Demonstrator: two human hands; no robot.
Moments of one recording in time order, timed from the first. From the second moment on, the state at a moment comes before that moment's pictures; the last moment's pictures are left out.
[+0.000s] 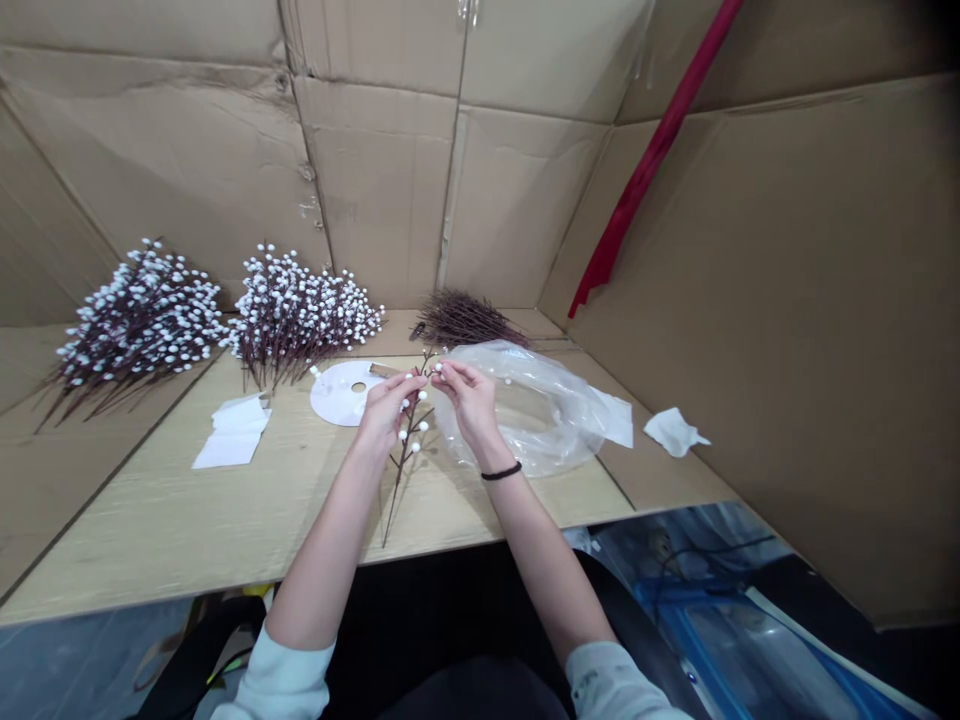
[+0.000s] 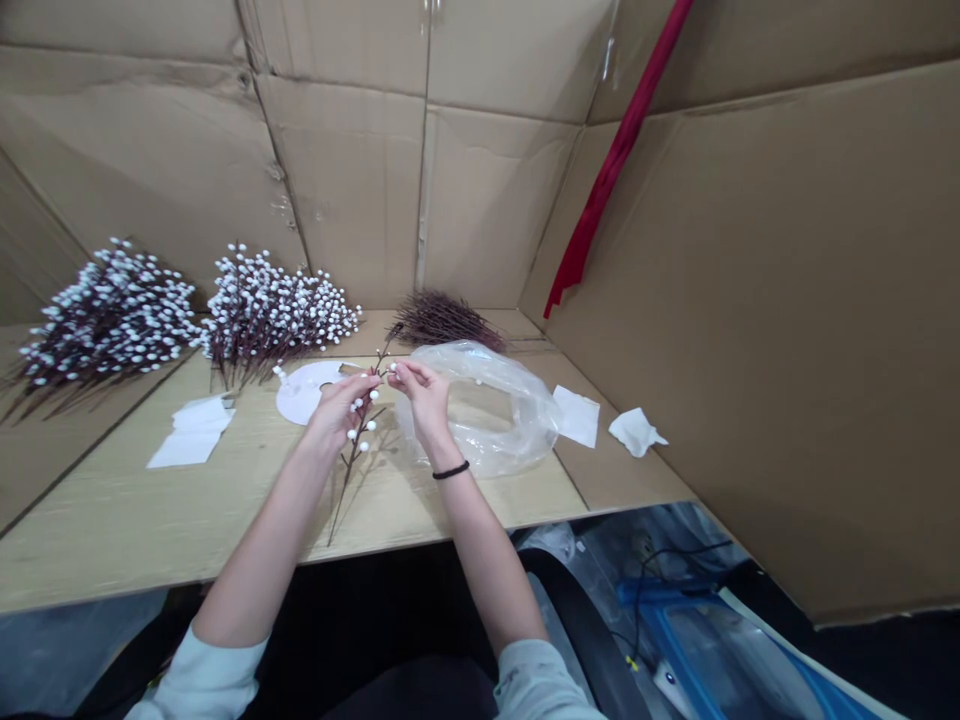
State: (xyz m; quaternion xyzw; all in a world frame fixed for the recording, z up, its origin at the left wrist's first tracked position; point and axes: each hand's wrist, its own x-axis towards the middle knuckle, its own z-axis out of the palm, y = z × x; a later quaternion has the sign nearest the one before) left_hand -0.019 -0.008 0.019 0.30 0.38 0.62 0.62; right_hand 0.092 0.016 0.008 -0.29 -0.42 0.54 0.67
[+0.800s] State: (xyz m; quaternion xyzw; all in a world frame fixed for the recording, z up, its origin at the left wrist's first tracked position) left_hand -0.019 -0.004 0.013 0.32 0.40 0.63 0.58; right_hand 0.086 0.002 0.005 -0.23 -0.31 0.66 0.65
